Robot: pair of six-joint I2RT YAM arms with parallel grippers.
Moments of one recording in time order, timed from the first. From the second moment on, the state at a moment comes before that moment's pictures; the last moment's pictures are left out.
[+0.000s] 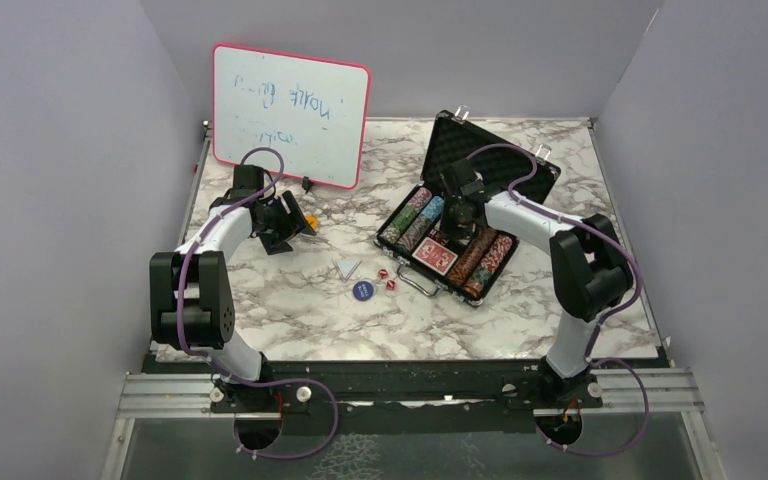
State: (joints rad) left arm 0.02 1.60 1.03 -0.51 0.35 -0.51; right arm 0.50 1.84 1.26 -0.49 0.09 0.62
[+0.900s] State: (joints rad) left arm 0.02 1.58 1.03 -0.51 0.35 -0.51; right arm 0.56 1.72 1.33 -0.50 0.08 0.59
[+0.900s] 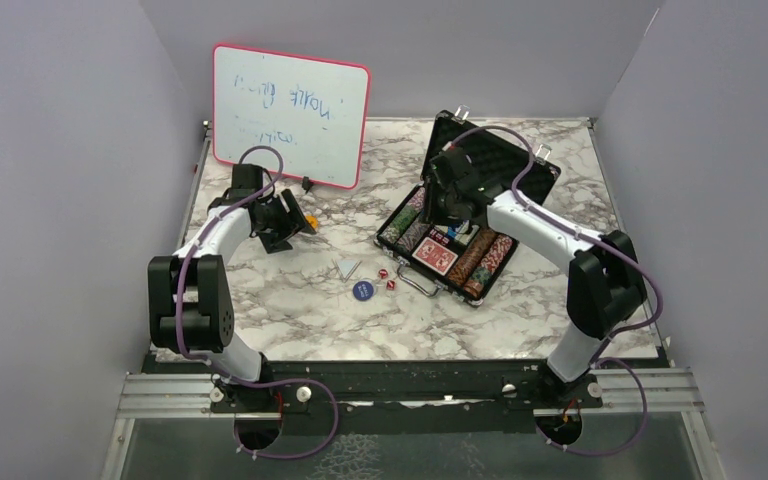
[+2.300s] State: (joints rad) left arm -0.03 1.48 0.93 -0.47 0.36 -0.51; right arm 0.94 1.99 1.42 -0.68 0.23 0.82
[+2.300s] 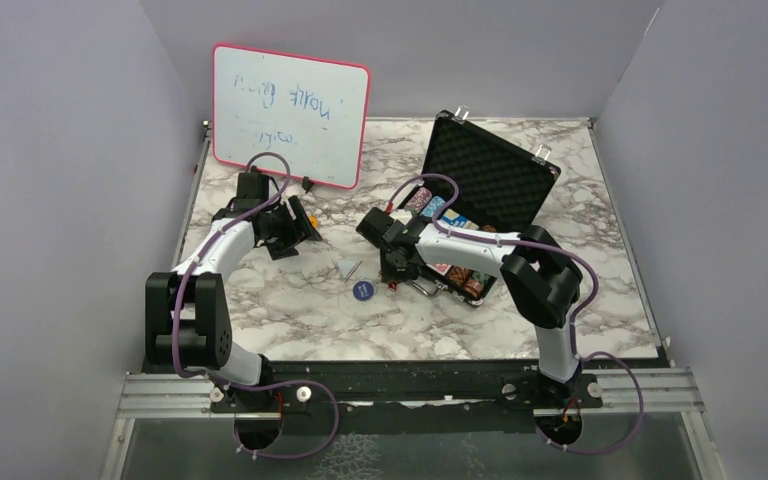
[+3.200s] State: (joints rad) left arm -0.04 1.49 0.93 -0.47 0.36 -0.51; right arm 0.97 1.99 1.45 -0.73 0.23 0.82
